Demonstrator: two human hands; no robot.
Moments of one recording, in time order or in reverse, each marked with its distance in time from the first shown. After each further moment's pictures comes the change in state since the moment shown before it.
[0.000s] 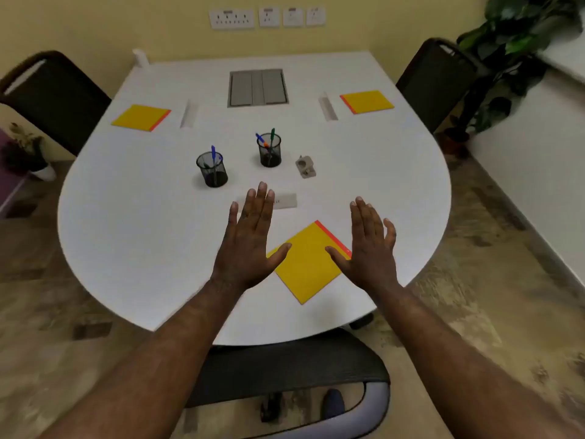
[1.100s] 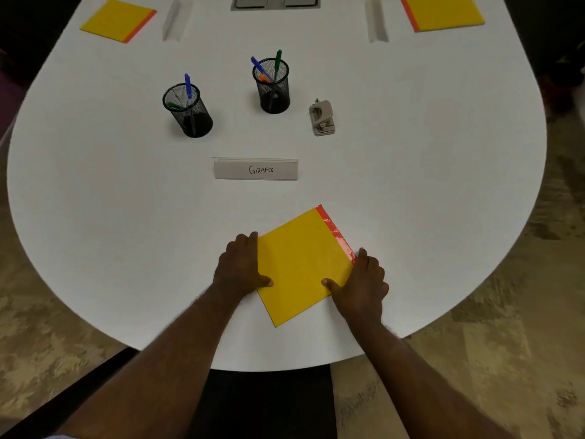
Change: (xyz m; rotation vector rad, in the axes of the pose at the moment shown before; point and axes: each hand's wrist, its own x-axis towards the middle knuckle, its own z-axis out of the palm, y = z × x) left_hand 0.025 -0.033 0.209 -0.059 -0.756 -0.607; right_hand 0.019 0.080 0.183 0.254 -0.509 0.442
